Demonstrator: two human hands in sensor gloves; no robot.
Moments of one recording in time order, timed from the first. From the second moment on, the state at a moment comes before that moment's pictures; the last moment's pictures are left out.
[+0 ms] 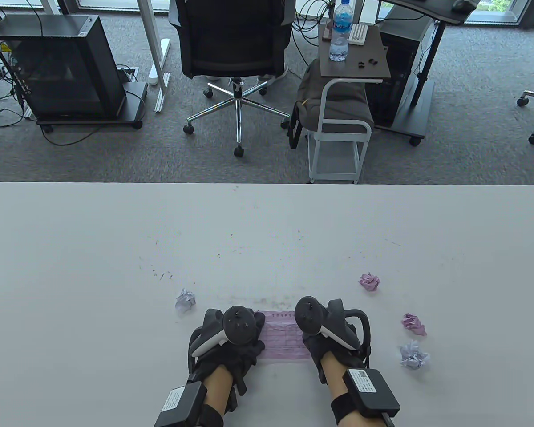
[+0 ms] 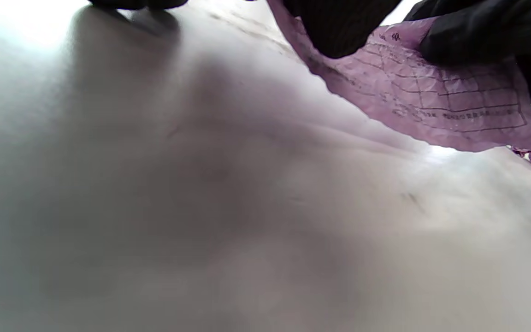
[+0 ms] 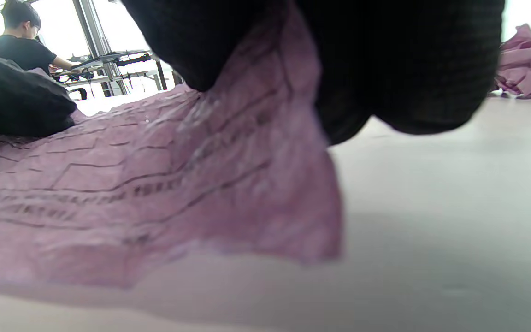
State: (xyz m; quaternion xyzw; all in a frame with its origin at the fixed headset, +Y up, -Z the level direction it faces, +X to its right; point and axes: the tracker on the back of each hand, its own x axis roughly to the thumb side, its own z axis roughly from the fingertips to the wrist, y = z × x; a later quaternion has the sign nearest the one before) left_hand -0.113 -0.777 -0.301 -0.24 -0.17 0.17 0.94; right_hand 0.085 -0.750 -0.321 0.09 0.06 0.99 0.08
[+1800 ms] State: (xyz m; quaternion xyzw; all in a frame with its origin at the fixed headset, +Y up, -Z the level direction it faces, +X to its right) left_hand -0.144 -0.780 -0.301 -0.15 -0.16 0.17 0.96; right_hand 0.113 -0.704 -0.189 0.18 0.02 0.98 0.02
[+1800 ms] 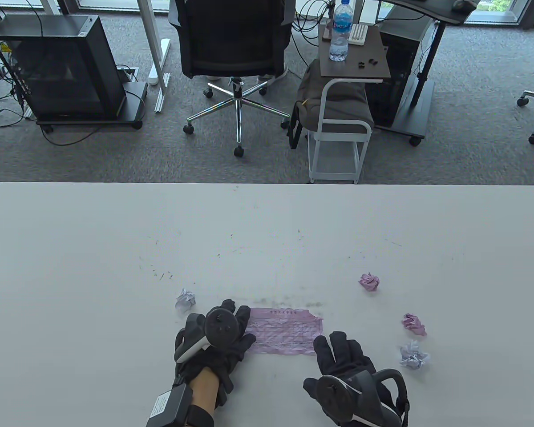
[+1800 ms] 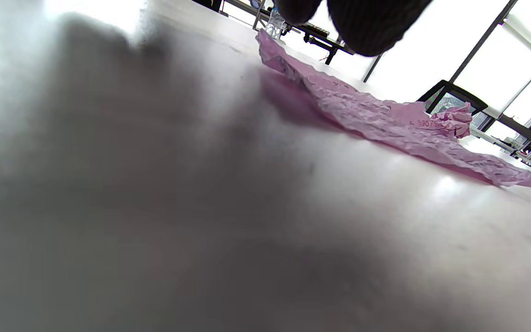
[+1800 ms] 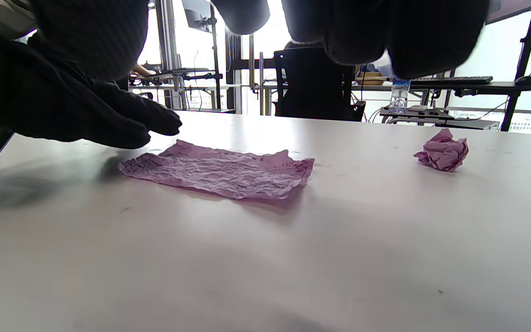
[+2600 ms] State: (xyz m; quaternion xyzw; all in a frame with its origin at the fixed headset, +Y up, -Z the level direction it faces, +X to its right) left_hand -0.215 -0.782 -0.336 -0.15 0.01 0.09 0.98; right_hand 0.122 -0.706 -0.194 0.21 0.03 0.97 0.10
